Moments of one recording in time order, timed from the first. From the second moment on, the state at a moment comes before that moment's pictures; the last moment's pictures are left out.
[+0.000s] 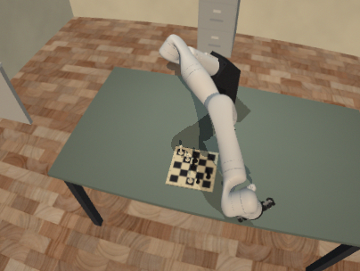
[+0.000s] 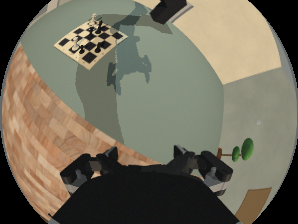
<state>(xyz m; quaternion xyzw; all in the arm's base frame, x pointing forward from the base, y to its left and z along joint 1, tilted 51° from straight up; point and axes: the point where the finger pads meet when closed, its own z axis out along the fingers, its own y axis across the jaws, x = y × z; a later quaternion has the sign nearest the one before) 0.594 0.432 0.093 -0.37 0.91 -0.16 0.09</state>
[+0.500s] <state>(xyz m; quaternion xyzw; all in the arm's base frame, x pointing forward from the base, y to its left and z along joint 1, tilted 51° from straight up) 0.609 0.399 0.103 -0.34 0.92 -0.18 0.08</state>
